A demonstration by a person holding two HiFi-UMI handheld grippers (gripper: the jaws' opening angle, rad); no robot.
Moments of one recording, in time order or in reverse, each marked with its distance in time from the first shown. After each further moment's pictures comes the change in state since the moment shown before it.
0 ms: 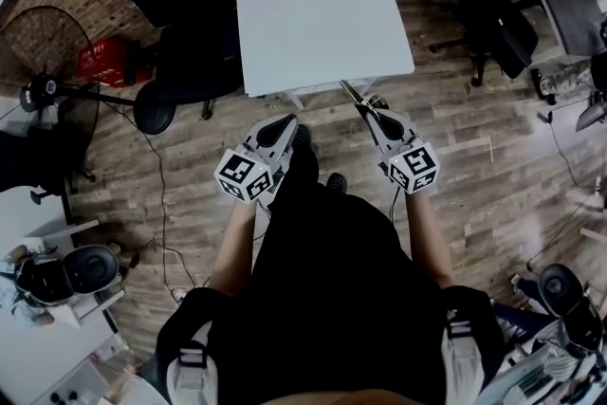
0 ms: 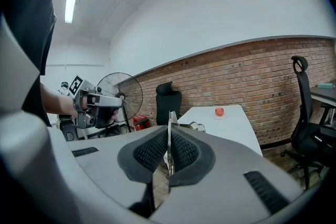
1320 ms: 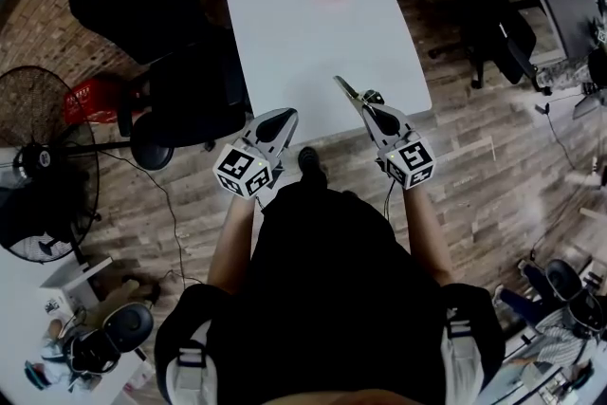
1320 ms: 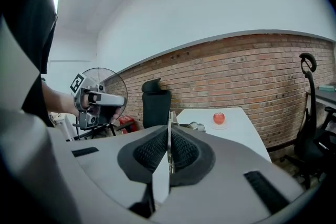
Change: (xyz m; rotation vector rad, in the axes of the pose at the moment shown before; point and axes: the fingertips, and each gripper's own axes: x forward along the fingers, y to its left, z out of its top) left arm 0.089 0.195 0.070 -0.017 0.031 -0.121; right arm 0.191 -0.071 0.066 0.019 0.031 -0.095
